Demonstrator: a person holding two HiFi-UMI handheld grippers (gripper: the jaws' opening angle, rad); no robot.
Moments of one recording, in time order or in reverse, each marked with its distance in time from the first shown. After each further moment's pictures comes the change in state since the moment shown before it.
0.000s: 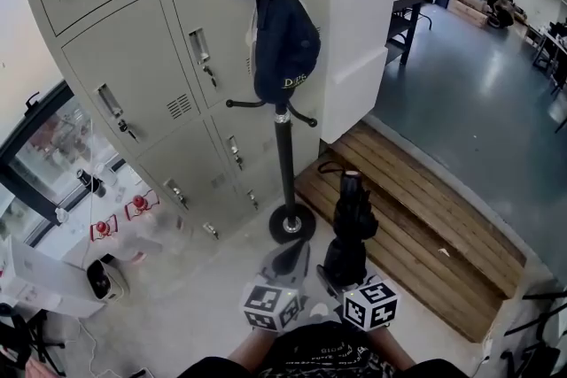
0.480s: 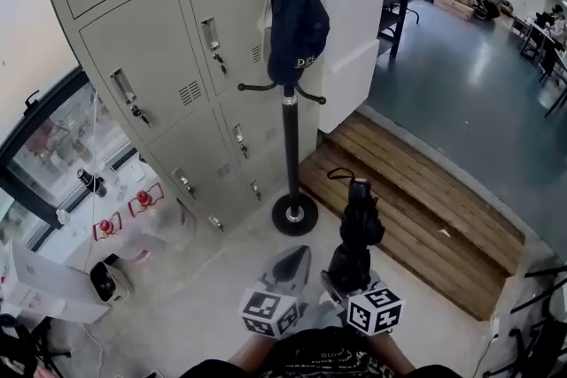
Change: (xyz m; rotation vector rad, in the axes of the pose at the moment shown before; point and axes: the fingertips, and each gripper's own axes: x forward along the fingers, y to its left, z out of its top) left arm -0.093 -0.007 -0.023 -0.008 0.020 -0.092; right arm -0.032 0.069 -0.059 0.084 -0.010 -0.067
